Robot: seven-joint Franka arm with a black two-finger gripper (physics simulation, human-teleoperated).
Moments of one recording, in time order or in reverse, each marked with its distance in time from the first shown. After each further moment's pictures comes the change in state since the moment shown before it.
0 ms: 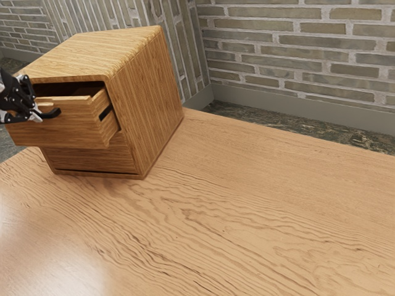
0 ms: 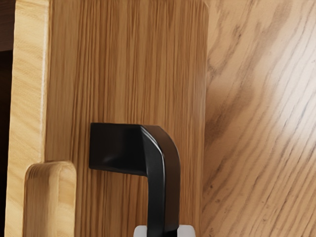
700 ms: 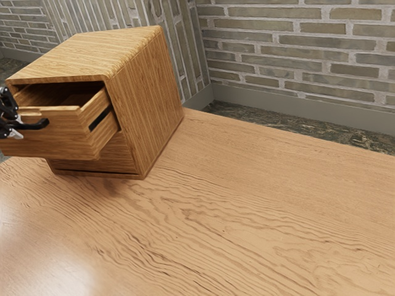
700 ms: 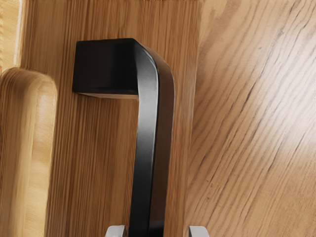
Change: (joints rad) arm -0.003 -0.098 0.063 -0.100 0.014 -0.051 0.004
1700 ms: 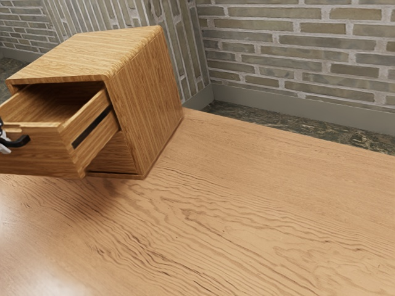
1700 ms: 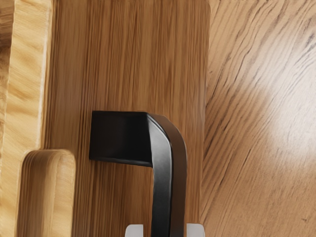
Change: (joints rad) arm -0.007 -0.223 -0.010 -0.202 0.032 0.004 0.005
